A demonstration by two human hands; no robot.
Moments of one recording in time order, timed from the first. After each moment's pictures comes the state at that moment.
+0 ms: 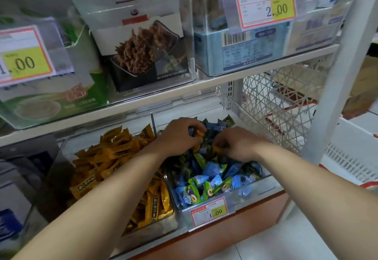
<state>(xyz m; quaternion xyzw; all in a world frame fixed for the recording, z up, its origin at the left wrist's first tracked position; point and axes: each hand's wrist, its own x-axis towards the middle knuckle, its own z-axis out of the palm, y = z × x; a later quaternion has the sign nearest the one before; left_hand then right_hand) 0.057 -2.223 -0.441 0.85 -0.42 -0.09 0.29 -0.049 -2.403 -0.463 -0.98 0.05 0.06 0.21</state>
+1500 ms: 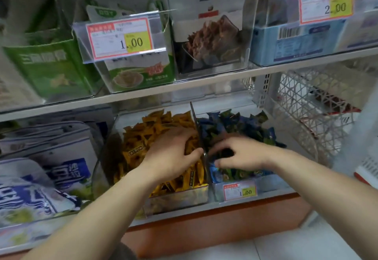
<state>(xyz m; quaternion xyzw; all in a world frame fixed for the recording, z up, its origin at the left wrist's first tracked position) -0.014 -2.093 -0.439 0.93 -0.33 0.05 0.16 -0.062 -2.319 -0.454 -0.96 -0.12 0.09 0.25</state>
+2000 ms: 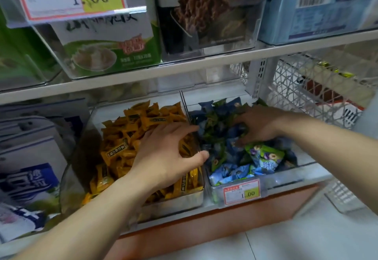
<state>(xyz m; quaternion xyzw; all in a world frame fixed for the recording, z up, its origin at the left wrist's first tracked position) -0.015 -2.104 -0.445 0.93 -0.32 0.03 0.19 -0.020 -2.384 -0.443 -0.99 0.00 0.16 -0.02</state>
